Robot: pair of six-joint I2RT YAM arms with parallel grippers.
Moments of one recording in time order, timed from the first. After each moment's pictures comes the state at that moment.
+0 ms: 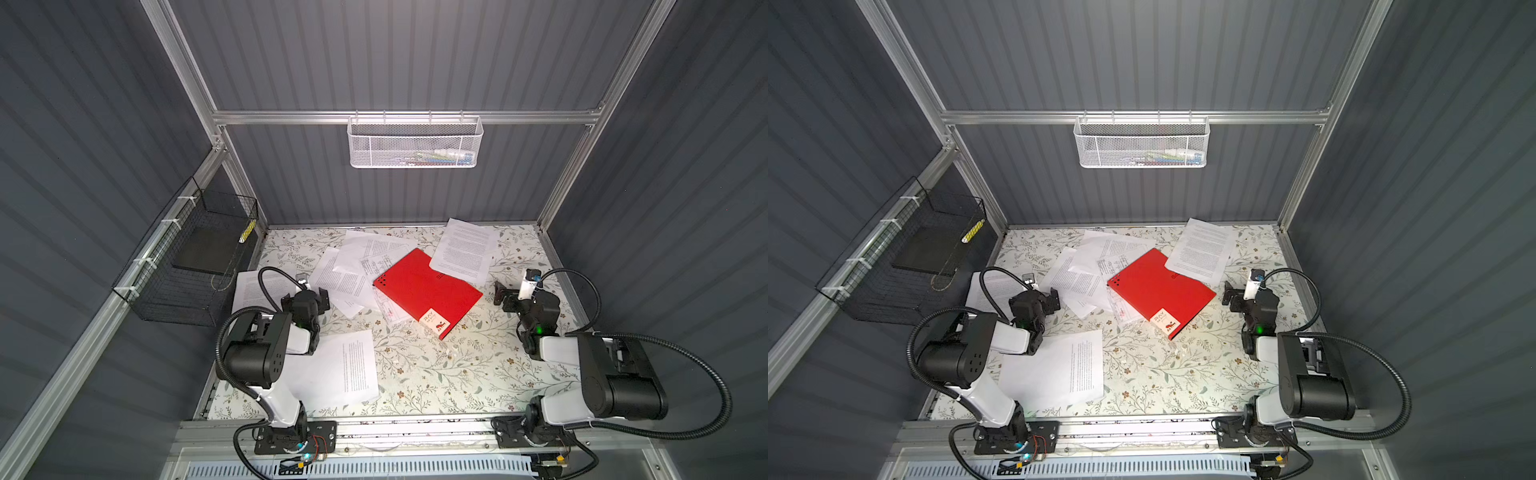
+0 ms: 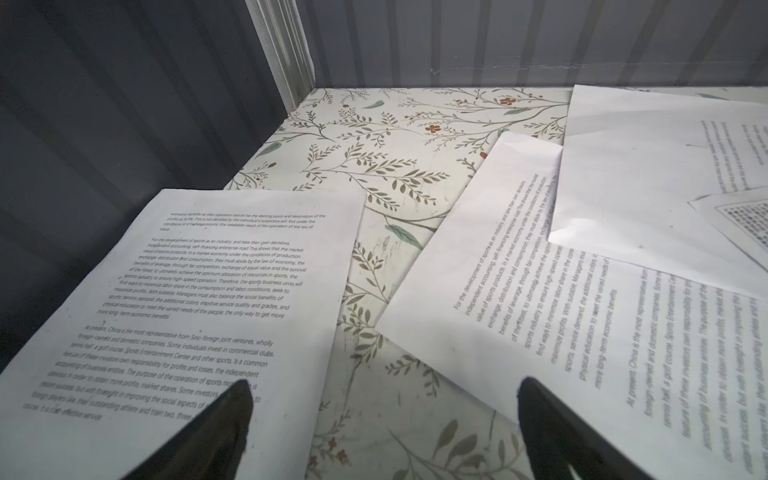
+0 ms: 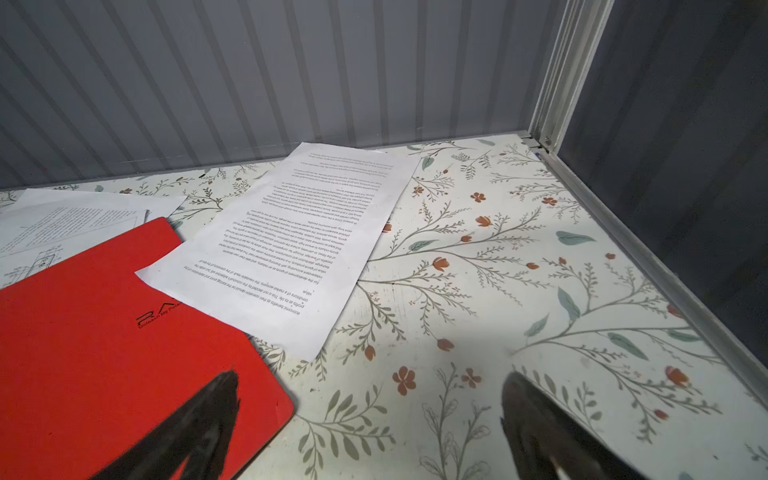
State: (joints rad) left arm -0.11 1.71 0.44 0.86 -0.37 -0.03; right arm -0.08 1.46 0.33 0.86 -0.11 0.05
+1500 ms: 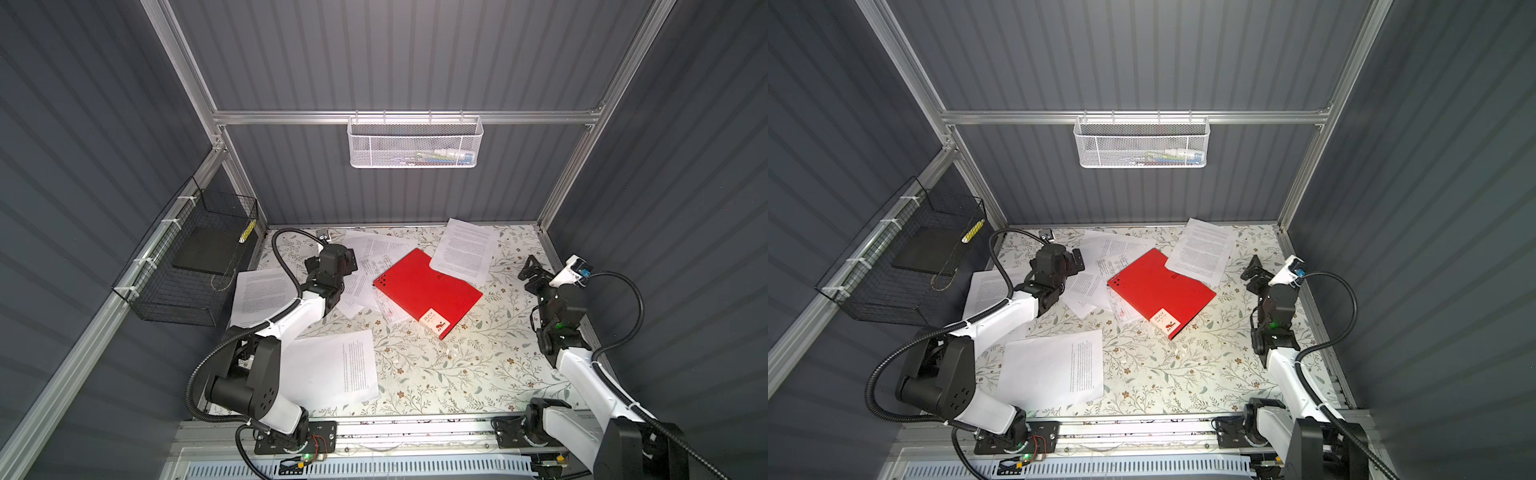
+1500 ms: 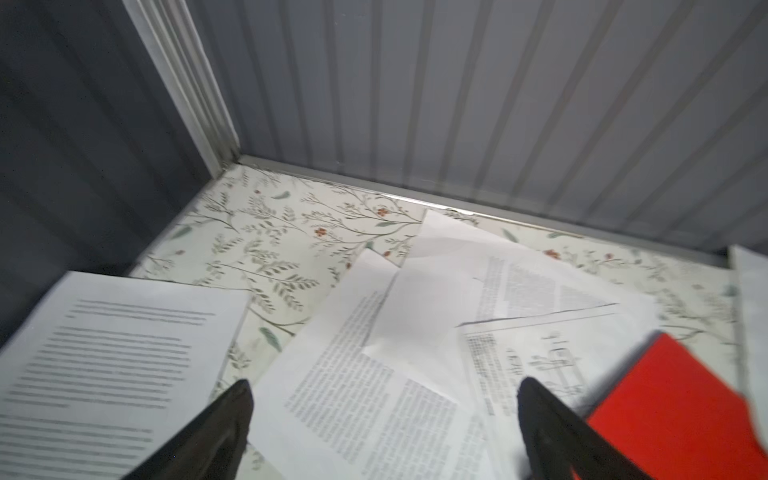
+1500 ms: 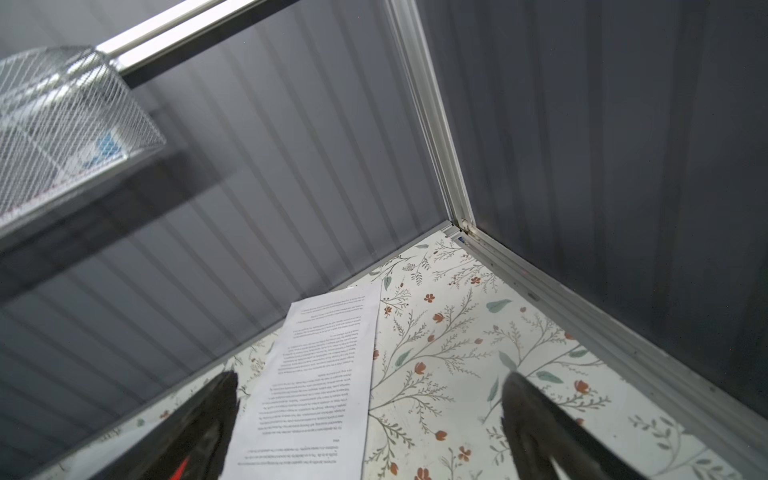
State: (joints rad) left arm -0.37 1.54 1.01 0.03 -0.40 -0.38; right arm -0.10 1.03 0.47 0.46 0.15 0.48
